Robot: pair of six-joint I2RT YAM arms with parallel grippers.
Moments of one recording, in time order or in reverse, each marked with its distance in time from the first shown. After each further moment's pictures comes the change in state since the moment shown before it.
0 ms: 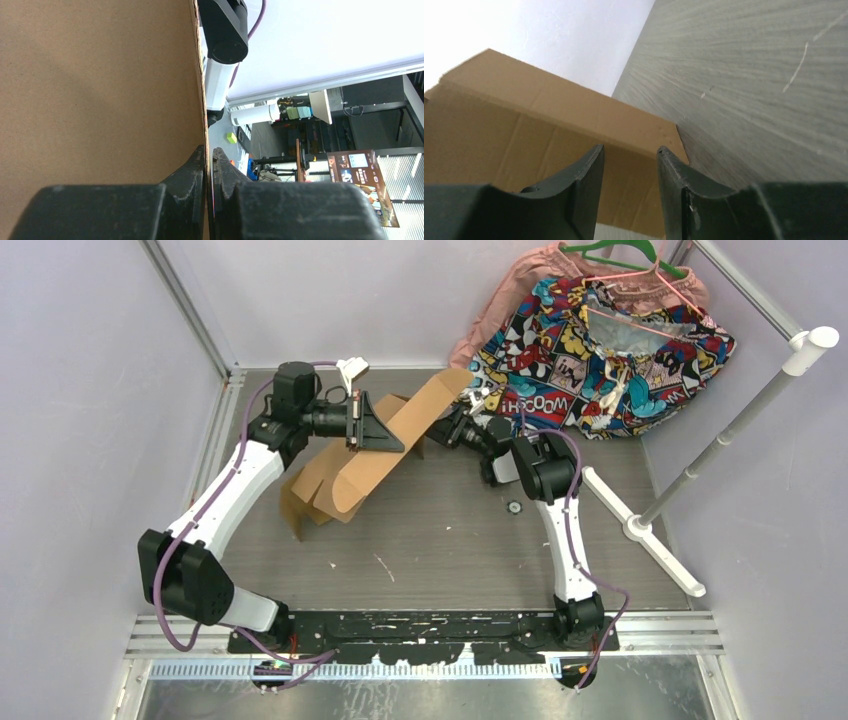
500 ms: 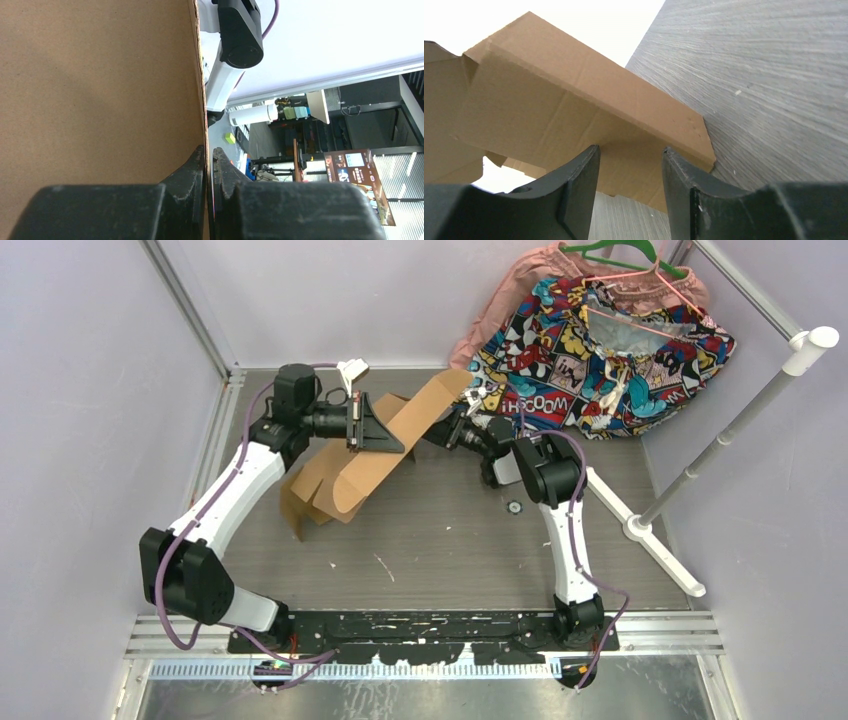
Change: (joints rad) left arm 0.004 0.002 -0.024 0.037 0.008 -0.014; right arm 0.019 -0.093 -0.111 0.021 -0.031 -0.090
